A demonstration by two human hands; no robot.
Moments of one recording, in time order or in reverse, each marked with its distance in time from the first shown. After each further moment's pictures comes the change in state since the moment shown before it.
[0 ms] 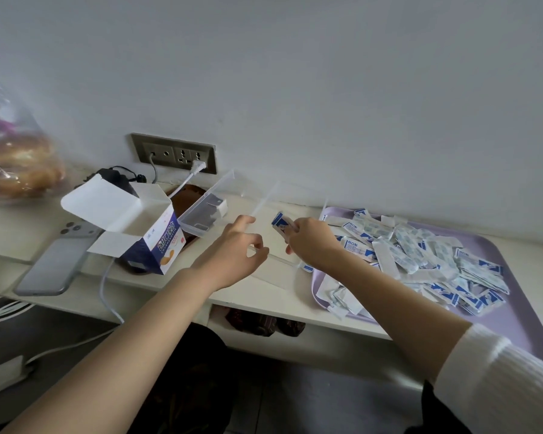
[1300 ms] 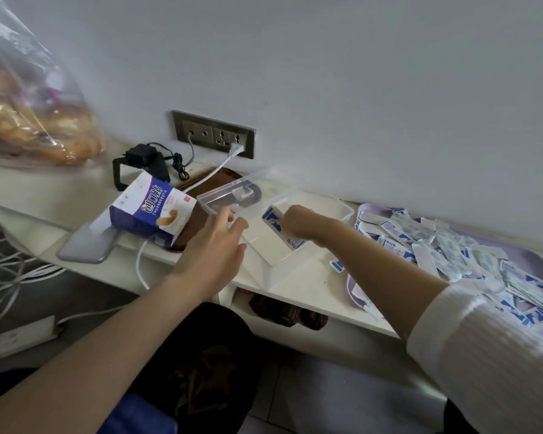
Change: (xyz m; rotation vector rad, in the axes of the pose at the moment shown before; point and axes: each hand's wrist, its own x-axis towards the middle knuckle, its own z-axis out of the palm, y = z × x) left_hand -0.051 -0.045 -0.027 0.363 0.209 -0.048; right_hand 0.012 -0.075 0.027 -0.184 -0.342 -0.034
